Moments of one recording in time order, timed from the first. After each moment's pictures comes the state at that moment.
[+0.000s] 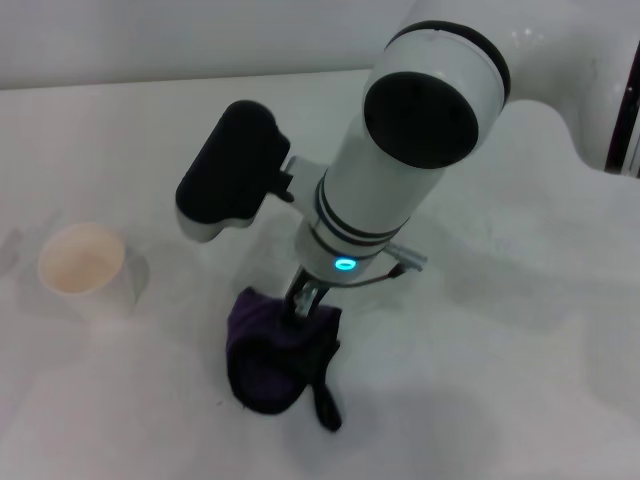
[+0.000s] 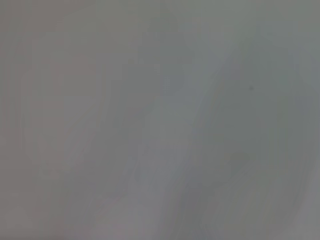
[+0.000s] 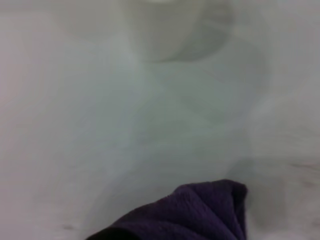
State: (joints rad) left arm -0.23 -1.93 0.82 0.43 -1.93 -1.30 2.00; right arm 1.02 2.03 0.88 1.00 -2.30 1.09 -0.08
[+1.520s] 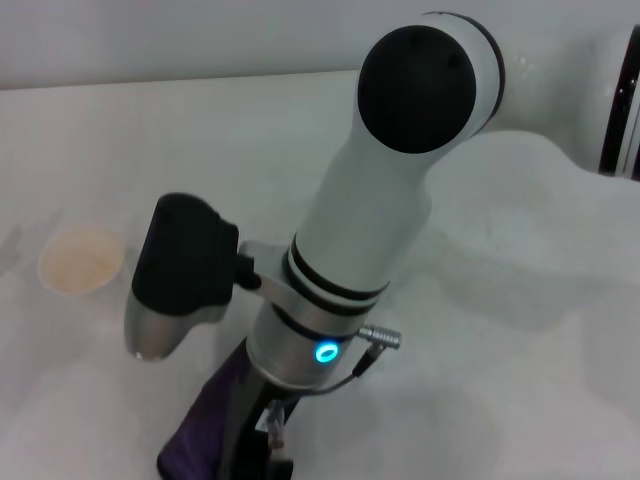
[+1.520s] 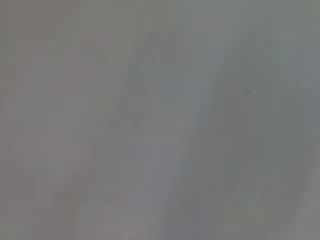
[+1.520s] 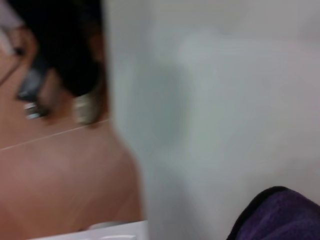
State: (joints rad) left arm -0.23 -1.93 0.82 0.43 -1.93 -1.31 2.01; right arm 1.03 2.03 0.85 0.98 -1.74 1.16 -0.57
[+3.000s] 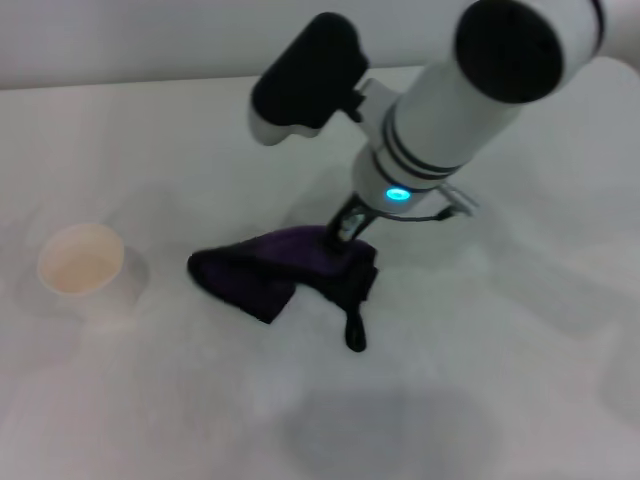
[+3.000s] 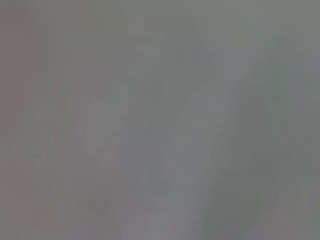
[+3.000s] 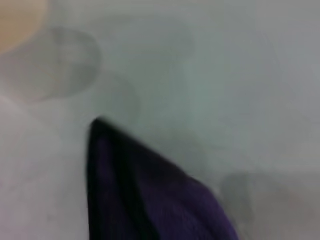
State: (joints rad) left arm -0.23 -1.94 0.76 0.43 -1.93 -1.27 2.03; right arm 0.87 2.02 1.16 1.08 -2.52 1.15 -0.10
